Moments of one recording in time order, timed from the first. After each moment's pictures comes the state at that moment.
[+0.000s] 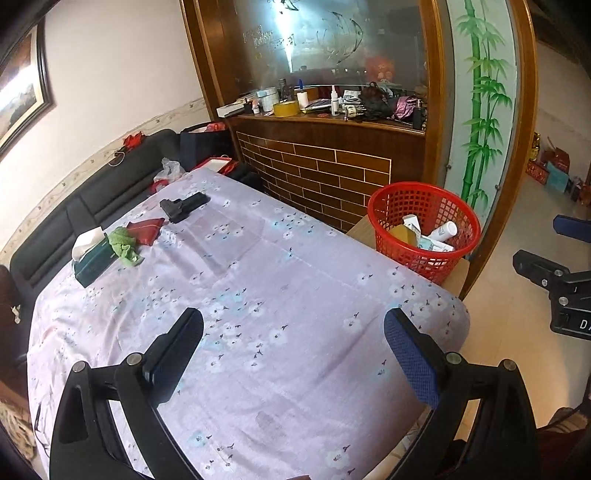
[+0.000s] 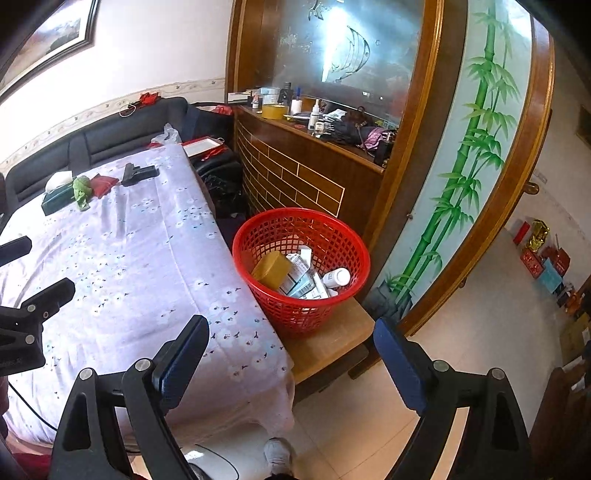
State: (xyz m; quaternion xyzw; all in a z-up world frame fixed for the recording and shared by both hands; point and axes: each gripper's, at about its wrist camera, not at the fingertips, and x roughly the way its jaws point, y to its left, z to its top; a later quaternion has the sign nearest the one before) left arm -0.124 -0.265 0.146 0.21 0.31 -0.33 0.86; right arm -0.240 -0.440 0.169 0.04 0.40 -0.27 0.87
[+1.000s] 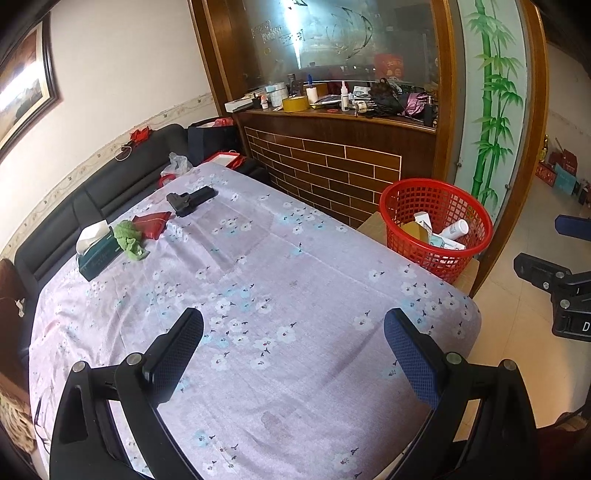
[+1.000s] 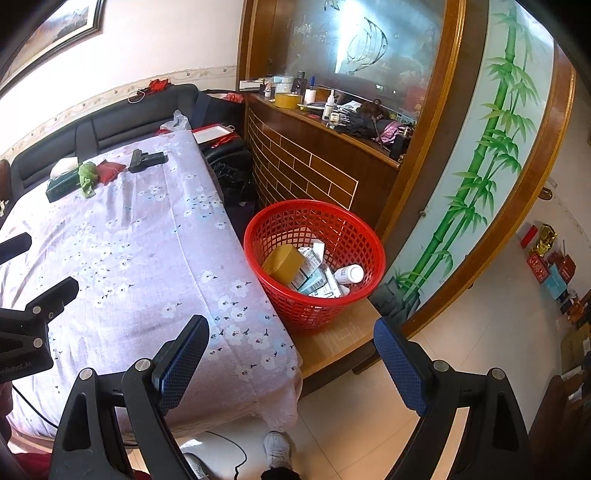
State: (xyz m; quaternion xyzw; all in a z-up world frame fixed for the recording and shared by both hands) left arm -0.115 -0.265 0.138 0.21 0.32 -0.31 0.87; right arm -0.223 -0.441 0.163 0.04 0.43 -0.25 0.87
